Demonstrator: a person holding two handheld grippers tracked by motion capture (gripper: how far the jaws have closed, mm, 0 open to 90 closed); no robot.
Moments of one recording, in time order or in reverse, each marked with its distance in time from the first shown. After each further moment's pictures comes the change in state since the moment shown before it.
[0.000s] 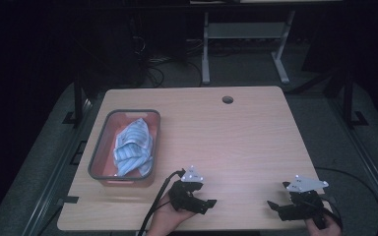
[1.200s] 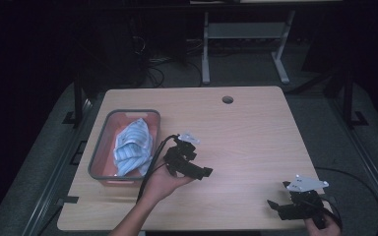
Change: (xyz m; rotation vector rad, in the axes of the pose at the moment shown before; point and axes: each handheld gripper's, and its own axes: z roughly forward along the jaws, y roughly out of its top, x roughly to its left) left arm 0.037 0.081 -0.042 0.053 0.046 -0.019; right arm -0.001 -0.001 0.001 -0.005 -0.008 0.014
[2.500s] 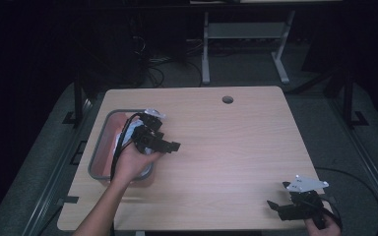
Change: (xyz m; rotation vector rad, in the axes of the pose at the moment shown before) left arm 0.062 0.007 -0.071 0.002 0.191 -0.128; right arm 0.001 0.000 0.000 -0.002 0.008 0.006
